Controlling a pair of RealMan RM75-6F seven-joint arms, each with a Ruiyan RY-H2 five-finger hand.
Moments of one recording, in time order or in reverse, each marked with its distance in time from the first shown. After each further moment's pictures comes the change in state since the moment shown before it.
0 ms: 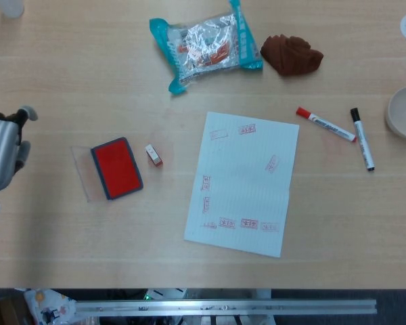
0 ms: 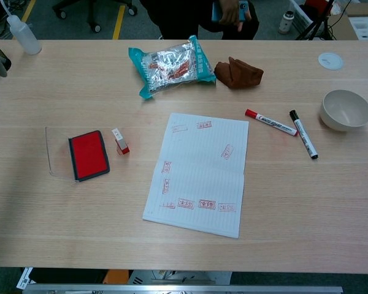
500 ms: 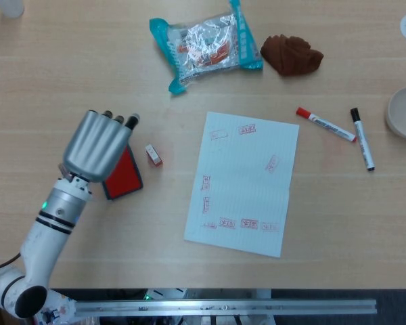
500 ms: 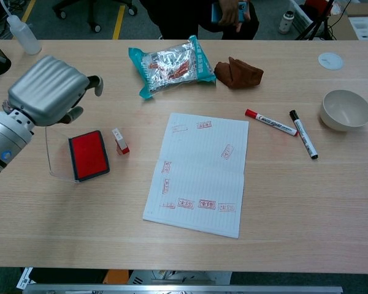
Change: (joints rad) left arm -0.214 -0.227 -0.010 0.027 0.026 -0.166 0.391; right arm -0.013 0.023 0.003 -0.025 0.016 0.005 -0.004
